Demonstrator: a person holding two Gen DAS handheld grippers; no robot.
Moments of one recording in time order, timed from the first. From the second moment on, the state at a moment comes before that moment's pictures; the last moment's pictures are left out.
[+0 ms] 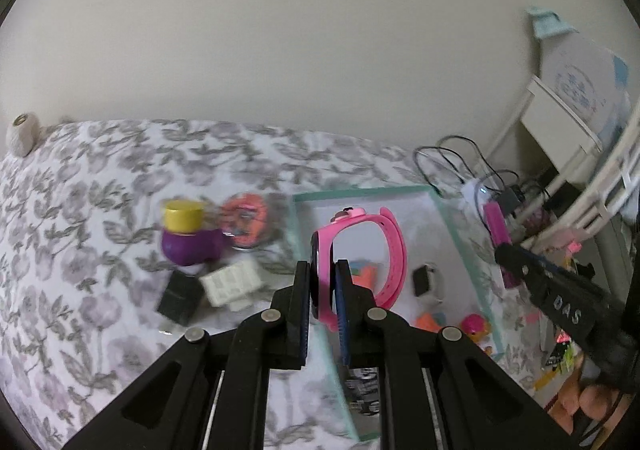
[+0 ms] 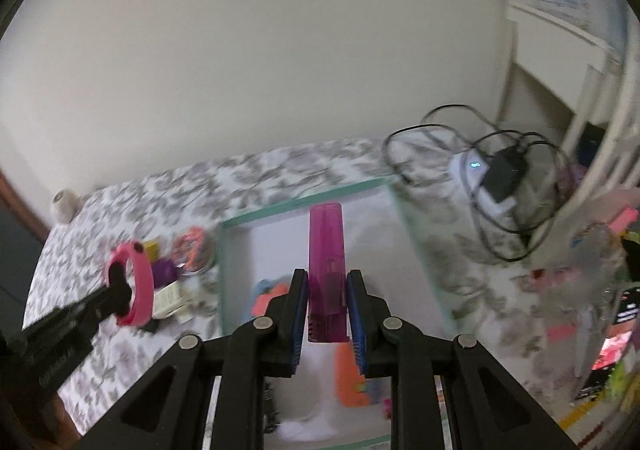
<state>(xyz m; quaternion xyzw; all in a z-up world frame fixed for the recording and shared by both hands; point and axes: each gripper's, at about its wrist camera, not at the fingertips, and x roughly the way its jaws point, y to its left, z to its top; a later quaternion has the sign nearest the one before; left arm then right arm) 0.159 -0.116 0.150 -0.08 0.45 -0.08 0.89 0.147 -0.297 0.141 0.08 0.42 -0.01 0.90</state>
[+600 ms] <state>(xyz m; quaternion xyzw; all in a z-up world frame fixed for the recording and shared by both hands) 0.162 -0.185 0.082 -0.04 0.50 -0.11 0.86 0.159 -0.347 0.081 0.10 0.46 -0.07 0.88</state>
